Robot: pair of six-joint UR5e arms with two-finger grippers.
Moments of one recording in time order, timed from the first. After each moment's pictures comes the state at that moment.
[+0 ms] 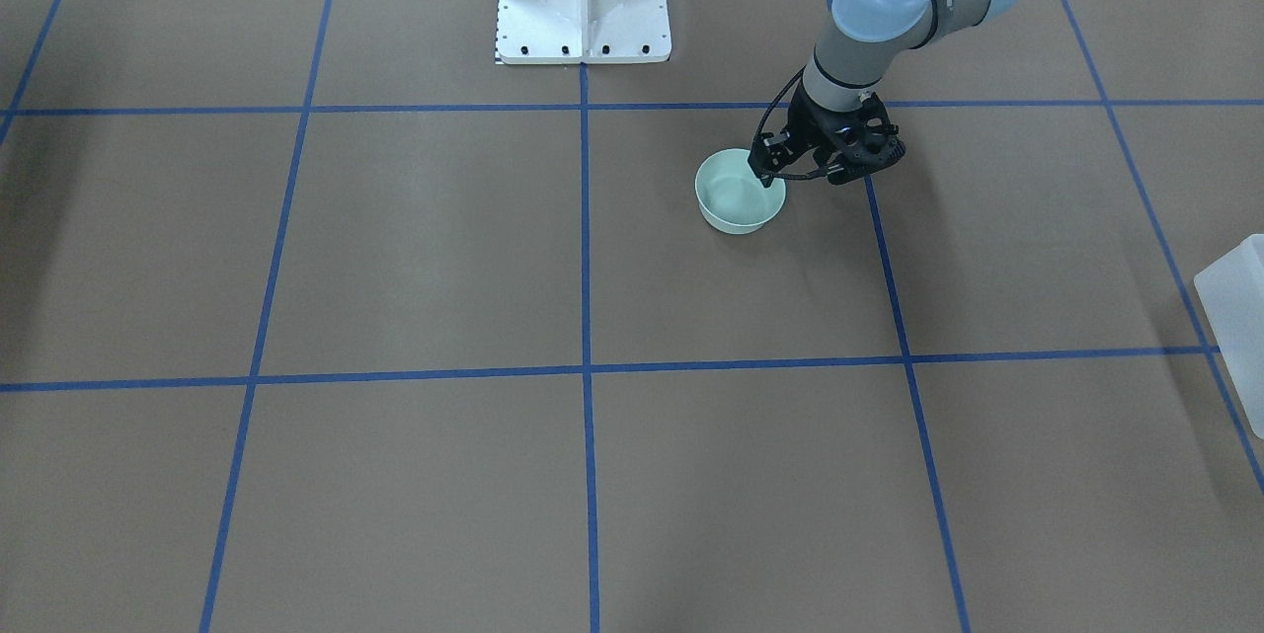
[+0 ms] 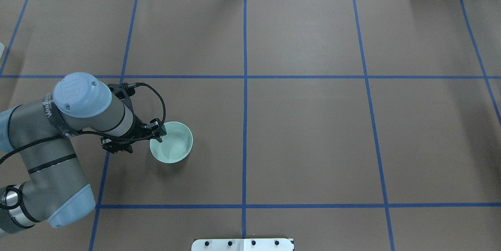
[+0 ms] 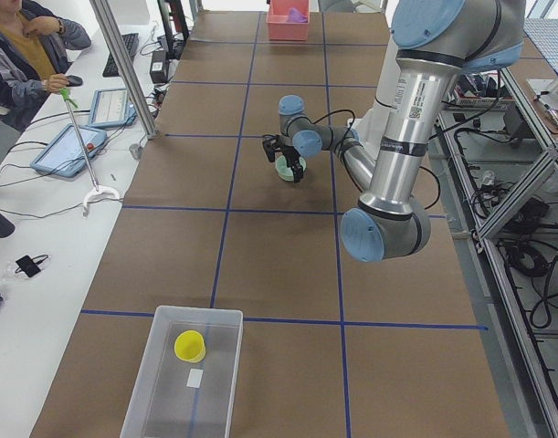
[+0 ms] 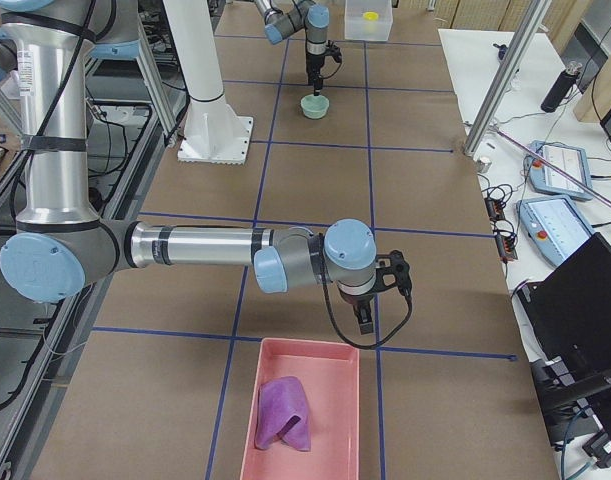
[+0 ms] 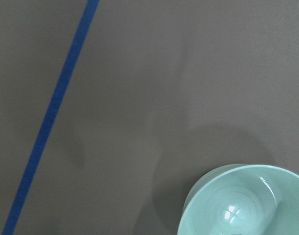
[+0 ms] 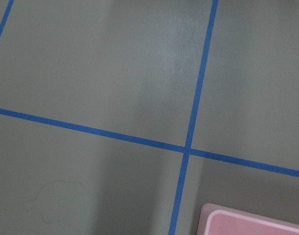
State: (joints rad) left arm -0.55 -1.87 -1.90 -1.67 -1.98 -1.53; right arm 1.60 -1.61 1.64 -1.34 2.43 -0.02
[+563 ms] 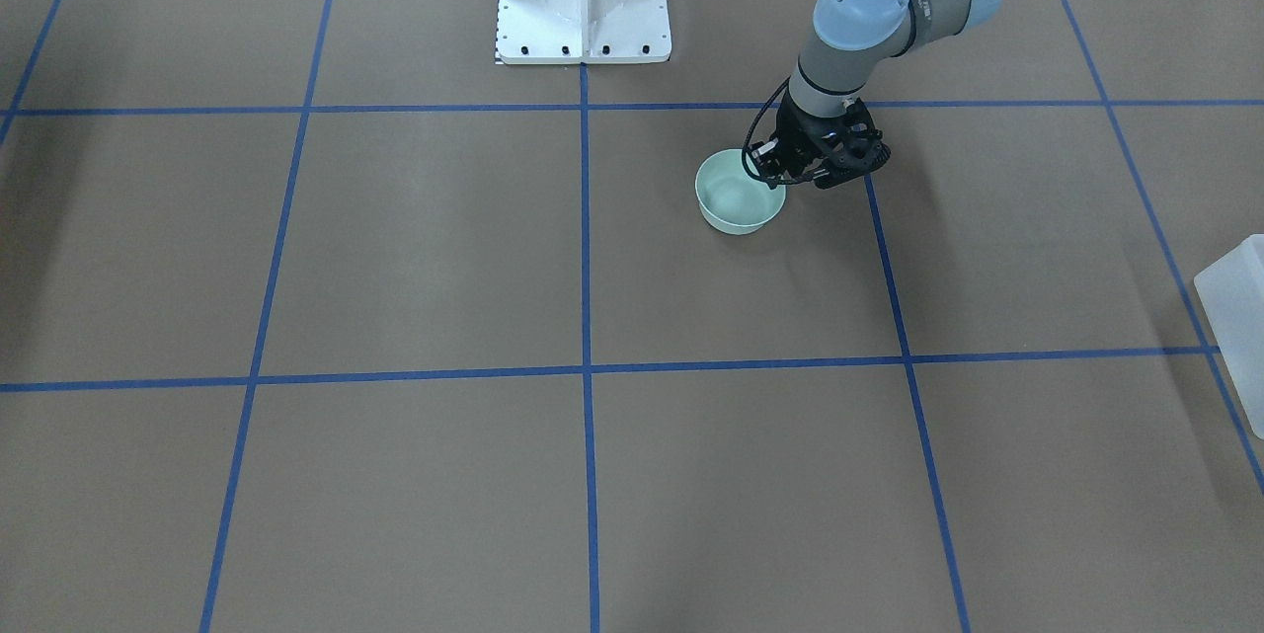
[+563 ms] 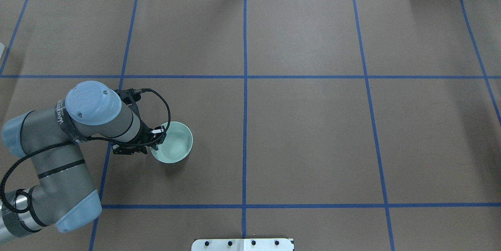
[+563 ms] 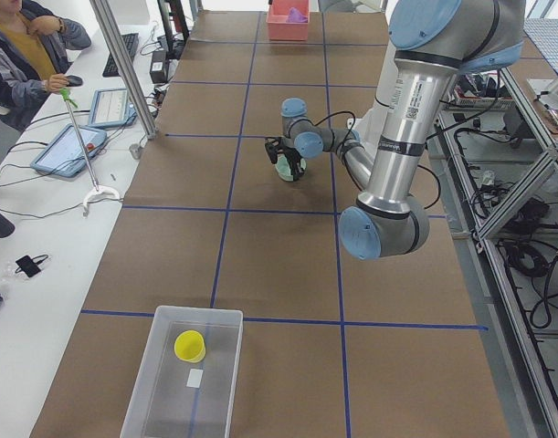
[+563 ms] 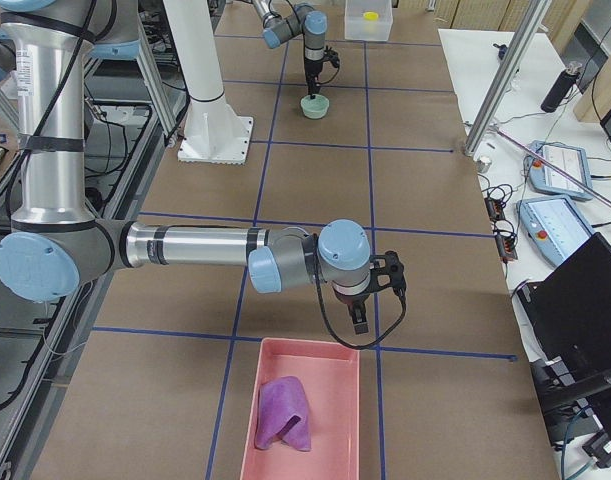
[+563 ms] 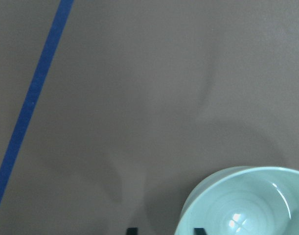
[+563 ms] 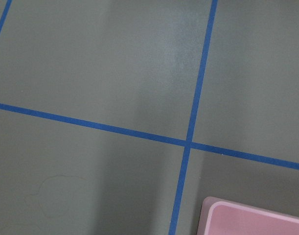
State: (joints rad) left arm -0.52 -1.88 -1.88 -1.68 -1.96 -1.55; right arm 1.60 -1.63 1.66 -1.33 2.43 -0.01
